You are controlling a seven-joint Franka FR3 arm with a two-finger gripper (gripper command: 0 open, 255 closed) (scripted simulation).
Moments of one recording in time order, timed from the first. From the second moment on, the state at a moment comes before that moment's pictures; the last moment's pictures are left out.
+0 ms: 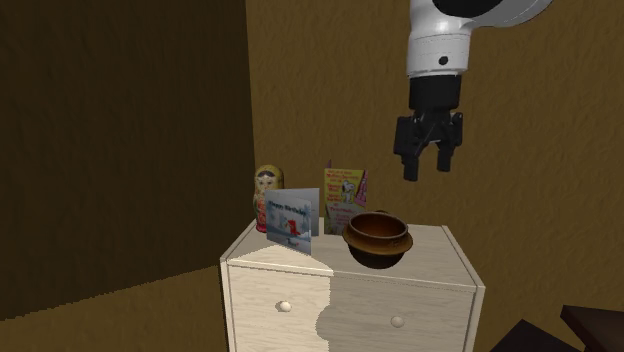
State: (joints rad) arm 0.03 -0.62 0.08 -2.37 0.03 1.72 0.09
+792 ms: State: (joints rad) arm 0.06 -0.19 0.11 -2.15 -0.02 1.99 -0.01
